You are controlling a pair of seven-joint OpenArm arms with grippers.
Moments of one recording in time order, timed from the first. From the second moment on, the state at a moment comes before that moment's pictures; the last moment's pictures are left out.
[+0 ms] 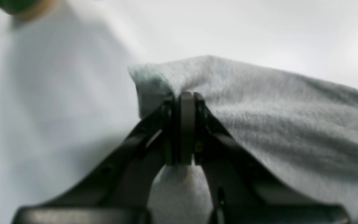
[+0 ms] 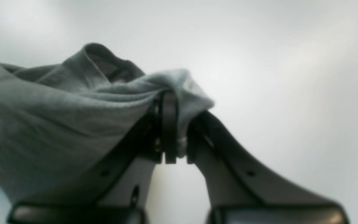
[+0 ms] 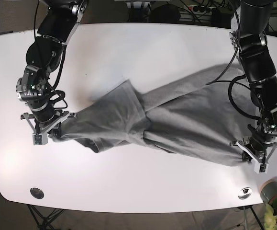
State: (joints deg) left arm -26.8 -20.2 -15.4 70.2 -10.0 -24.4 41.1; right arm 8.9 2.8 23.1 100.1 6.0 22.5 -49.7
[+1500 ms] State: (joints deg) left arm -36.9 -20.1 -22.6 89.1 -11.4 -25.0 49.6; right arm 44.1 17.0 14.5 90.1 8.1 23.8 -56.3
